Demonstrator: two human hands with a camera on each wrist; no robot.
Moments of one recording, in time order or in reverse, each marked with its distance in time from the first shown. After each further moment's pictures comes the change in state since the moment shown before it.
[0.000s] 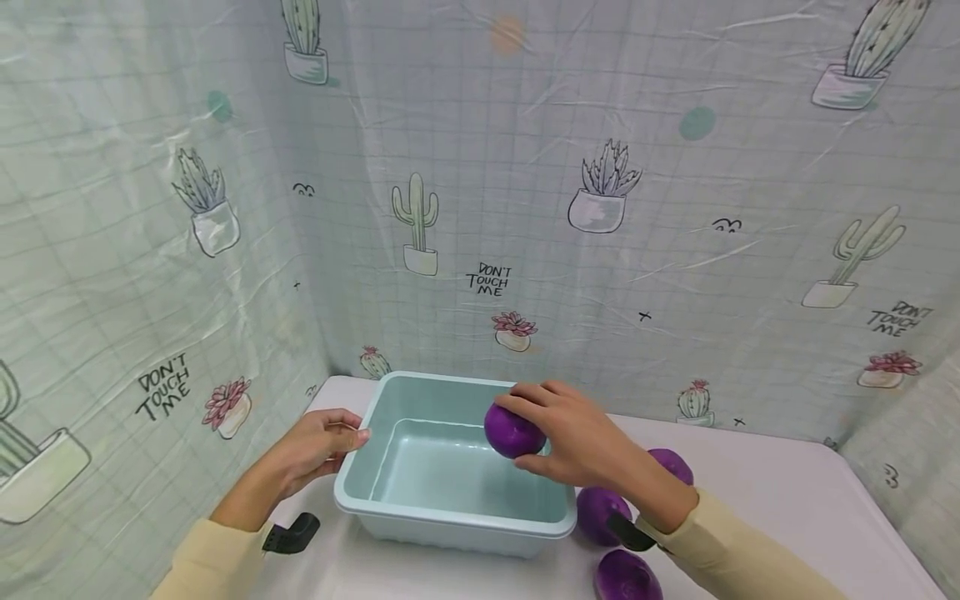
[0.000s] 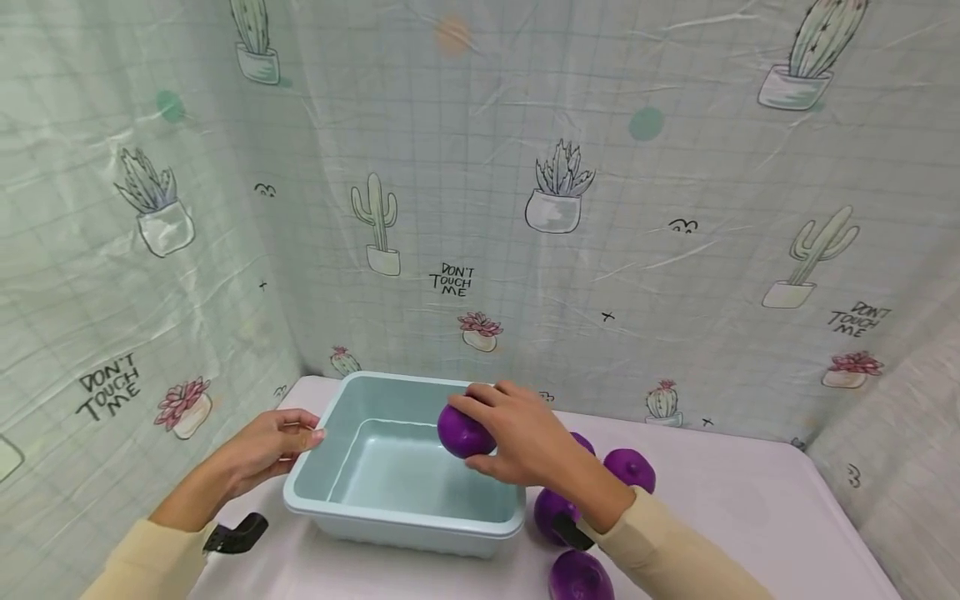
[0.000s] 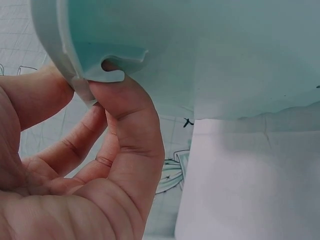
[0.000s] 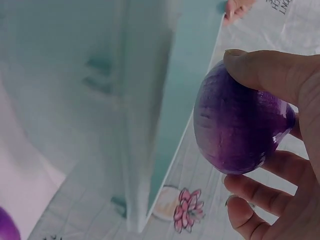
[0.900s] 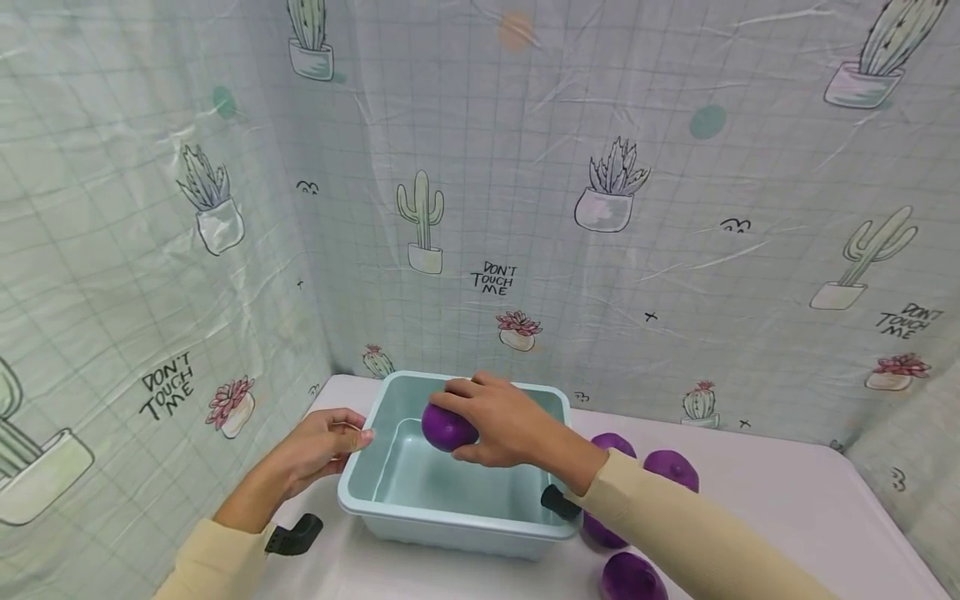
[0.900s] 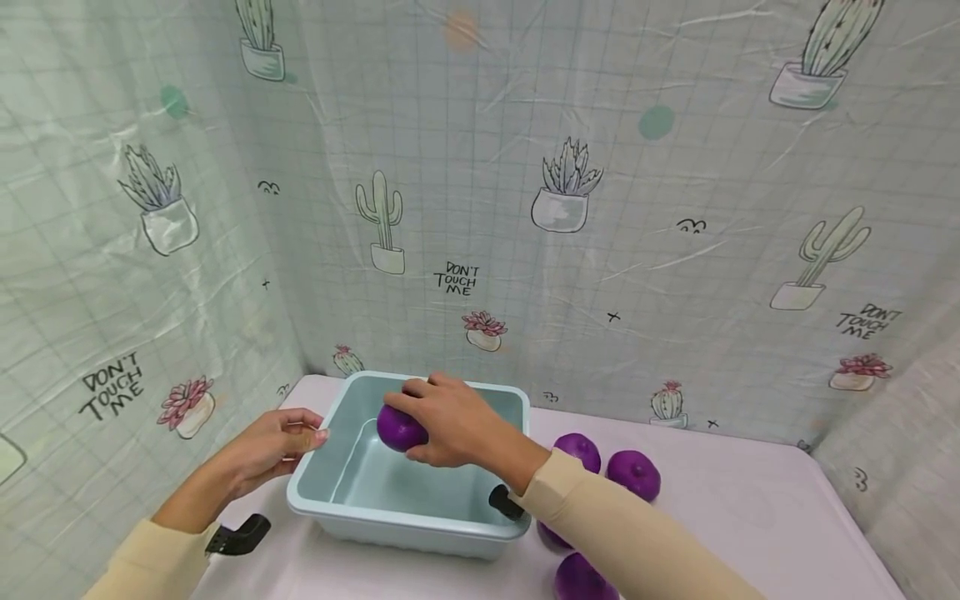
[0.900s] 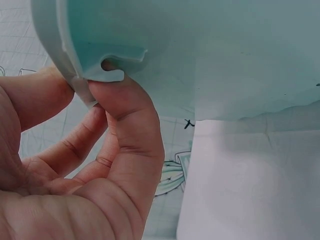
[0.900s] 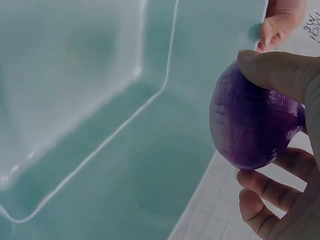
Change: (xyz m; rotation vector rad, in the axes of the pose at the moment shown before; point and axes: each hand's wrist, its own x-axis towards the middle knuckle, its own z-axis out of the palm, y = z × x) left_hand -0.001 0.000 -0.001 -0.004 -0.021 0.026; right_hand 0.077 -0.034 0.032 -0.019 -0.112 -0.128
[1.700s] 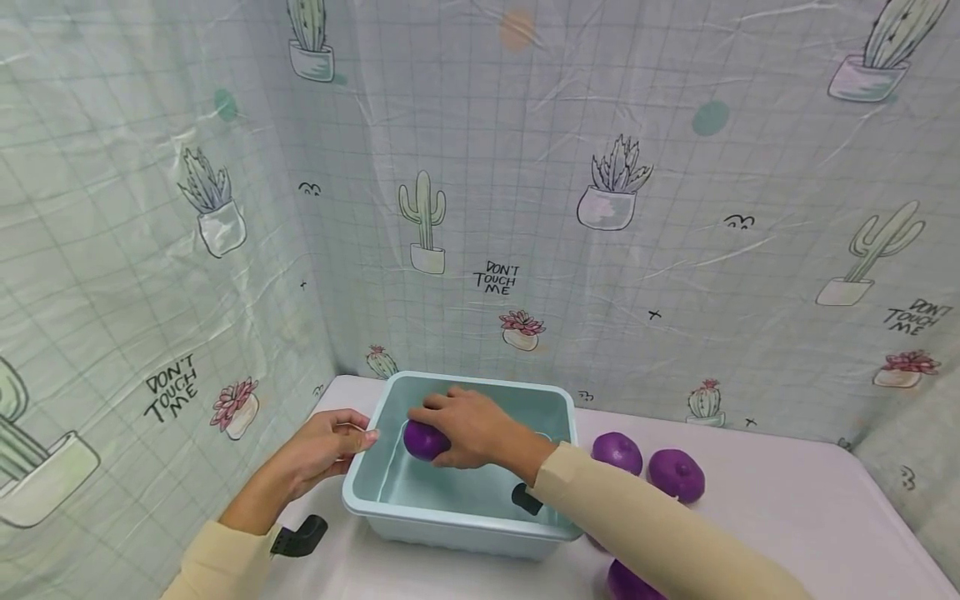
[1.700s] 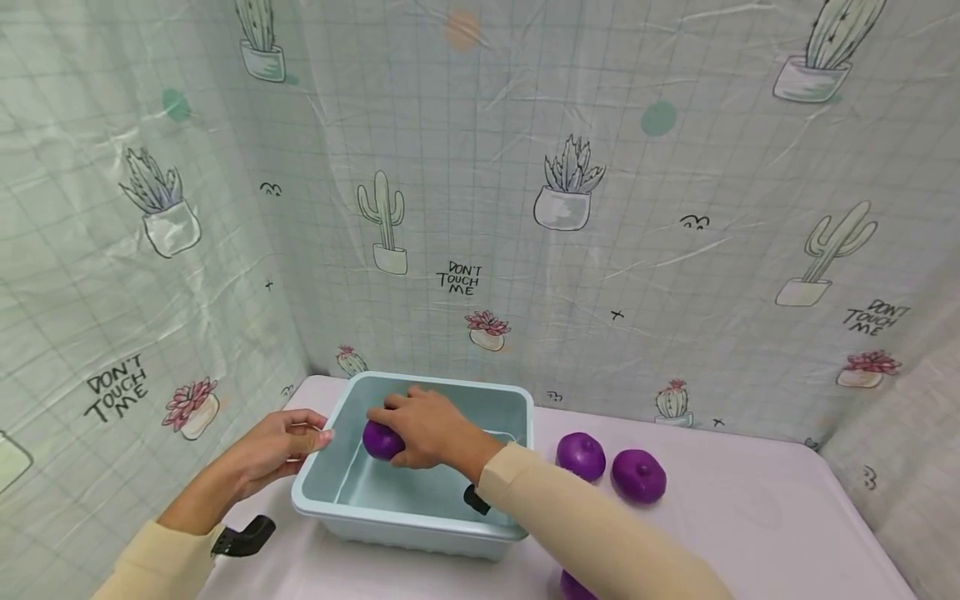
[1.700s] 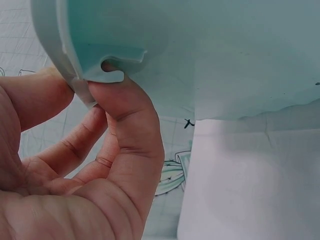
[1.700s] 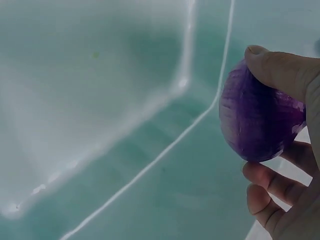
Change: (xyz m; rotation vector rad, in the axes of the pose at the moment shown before) left_hand 0.001 0.000 0.001 -0.016 -0.009 0.003; right_hand 0.044 -0.007 0.051 -0.071 -0.177 0.020
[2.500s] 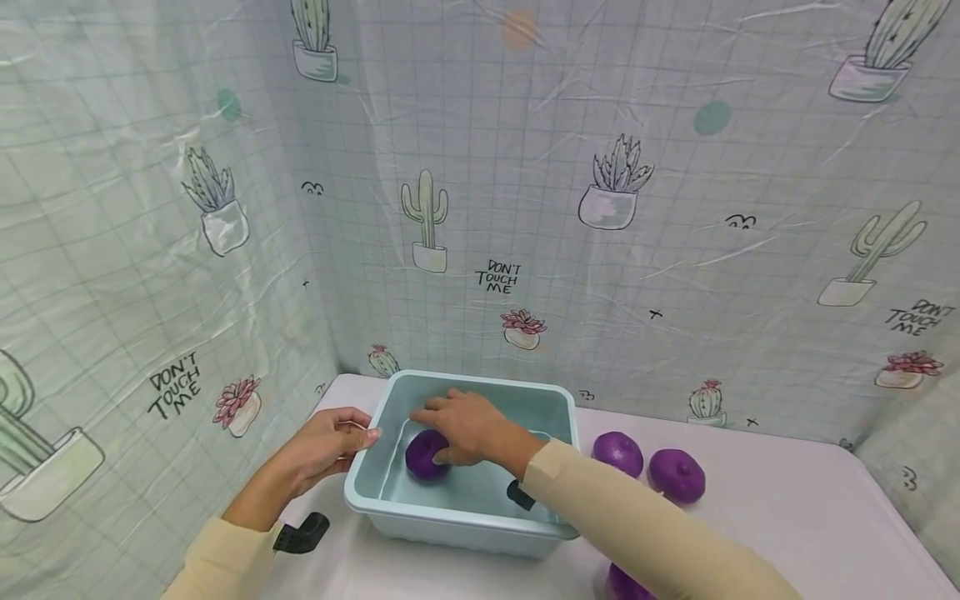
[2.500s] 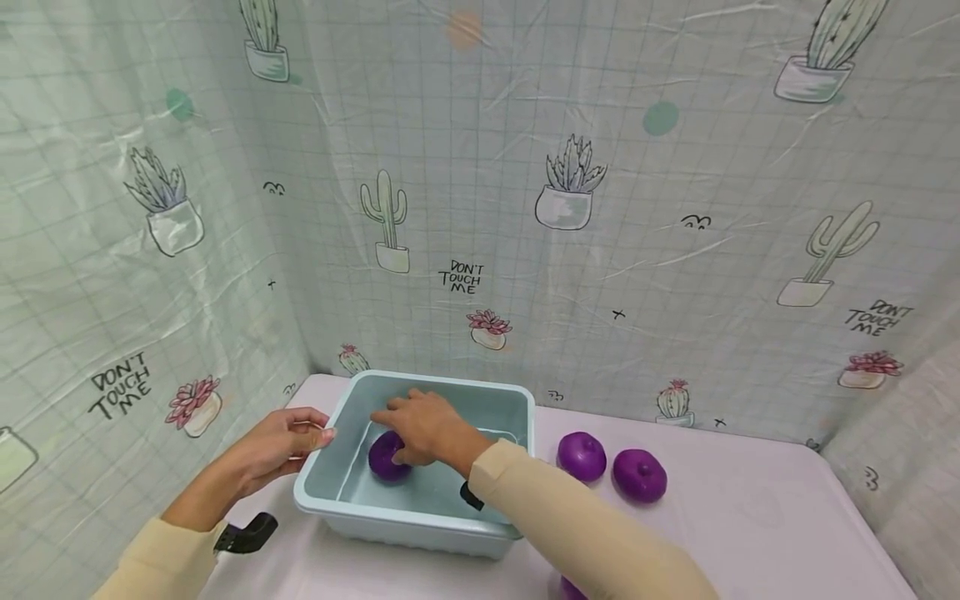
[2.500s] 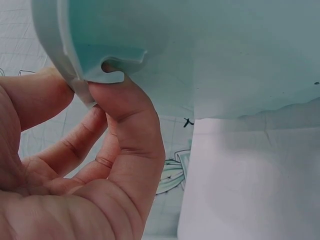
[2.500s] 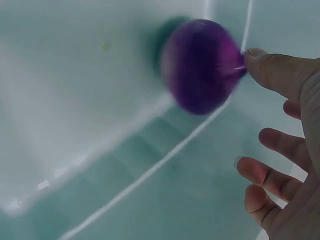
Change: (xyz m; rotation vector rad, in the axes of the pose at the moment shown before) left_hand 0.000 0.000 0.001 0.014 0.016 -0.007; right_hand 0.011 0.001 0.008 -0.052 -0.079 0.014
